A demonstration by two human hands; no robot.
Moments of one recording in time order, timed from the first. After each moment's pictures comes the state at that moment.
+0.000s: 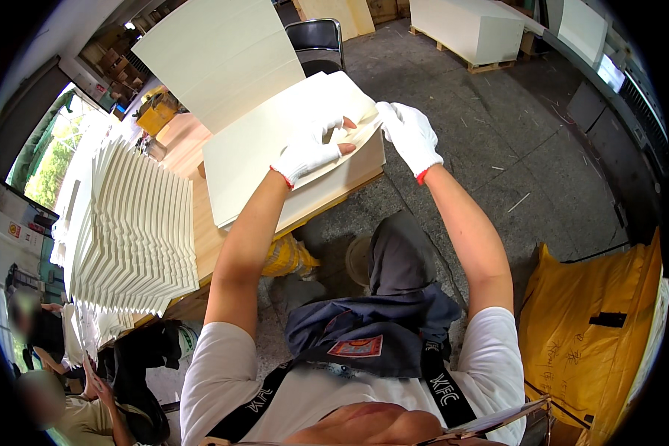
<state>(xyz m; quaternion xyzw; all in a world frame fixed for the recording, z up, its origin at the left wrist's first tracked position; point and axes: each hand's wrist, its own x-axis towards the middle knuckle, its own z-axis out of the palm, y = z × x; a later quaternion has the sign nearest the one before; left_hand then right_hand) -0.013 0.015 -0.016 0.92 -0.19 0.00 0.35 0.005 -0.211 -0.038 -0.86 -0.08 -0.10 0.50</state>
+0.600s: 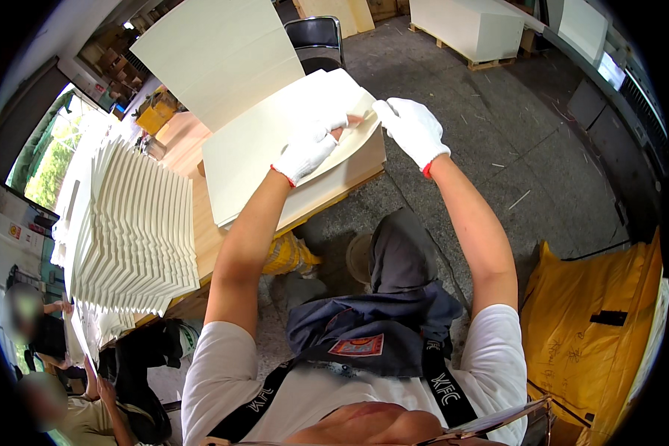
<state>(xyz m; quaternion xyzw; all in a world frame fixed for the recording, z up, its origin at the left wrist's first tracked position) -0.015 0.011 -0.020 0.90 -0.27 0.08 0.35 0.006 -0.217 -0.023 -0.92 -0.11 -0.11 0.36</state>
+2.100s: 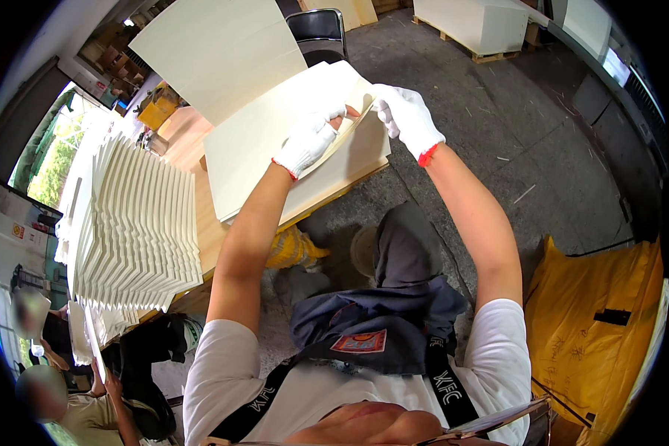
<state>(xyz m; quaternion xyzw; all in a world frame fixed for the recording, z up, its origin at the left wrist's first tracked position) -0.009 0.022 -0.023 0.89 -0.26 0.06 0.37 0.010 -0.195 -0.022 -0.61 -0.02 0.08 0.79</state>
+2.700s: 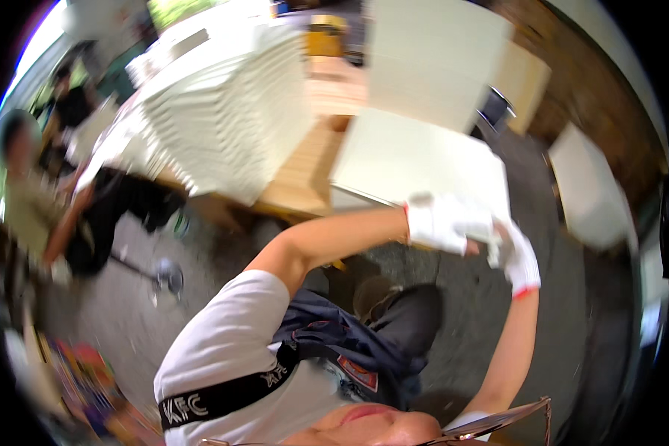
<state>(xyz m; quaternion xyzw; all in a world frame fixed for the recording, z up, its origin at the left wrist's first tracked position) -0.072 0.011 -0.004 0.82 -0.42 0.20 0.34 0.032 -0.225 -0.035 -0.65 -0.08 0.30 0.69</state>
